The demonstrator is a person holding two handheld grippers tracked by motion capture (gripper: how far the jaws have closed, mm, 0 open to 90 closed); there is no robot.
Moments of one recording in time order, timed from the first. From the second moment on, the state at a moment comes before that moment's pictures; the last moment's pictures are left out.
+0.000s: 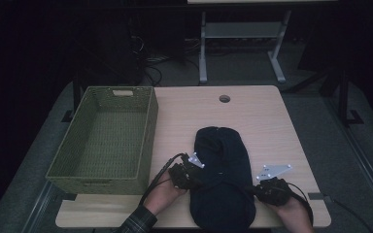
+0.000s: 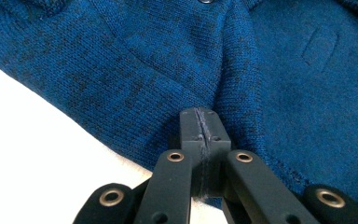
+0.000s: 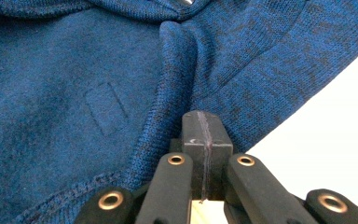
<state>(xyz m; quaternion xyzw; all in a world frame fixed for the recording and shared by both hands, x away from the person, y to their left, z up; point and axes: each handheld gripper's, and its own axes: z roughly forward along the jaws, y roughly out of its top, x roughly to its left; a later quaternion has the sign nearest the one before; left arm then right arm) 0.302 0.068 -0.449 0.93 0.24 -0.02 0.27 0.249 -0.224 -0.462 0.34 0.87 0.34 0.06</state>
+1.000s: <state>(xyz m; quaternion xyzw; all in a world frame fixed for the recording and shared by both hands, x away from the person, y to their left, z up) 0.322 0.087 -0.432 0.91 0.26 -0.01 0.32 0.275 -0.227 -0.440 0.35 0.86 0.36 0.06</state>
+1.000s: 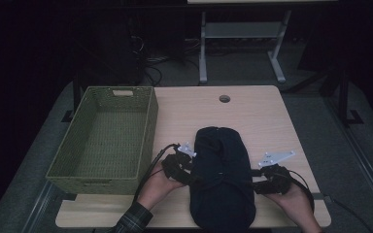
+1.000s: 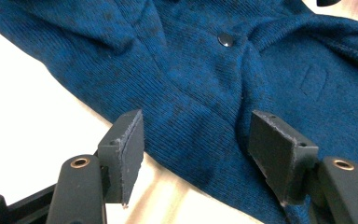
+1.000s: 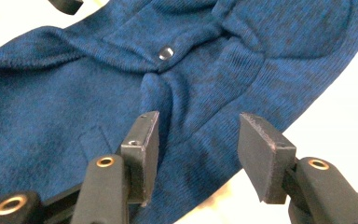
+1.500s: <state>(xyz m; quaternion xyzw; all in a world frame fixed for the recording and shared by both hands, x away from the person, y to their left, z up) 0.346 0.085 -0.416 0.91 0.25 0.01 0.33 0.305 -0.226 -0.422 0.34 0.86 0.36 0.06</state>
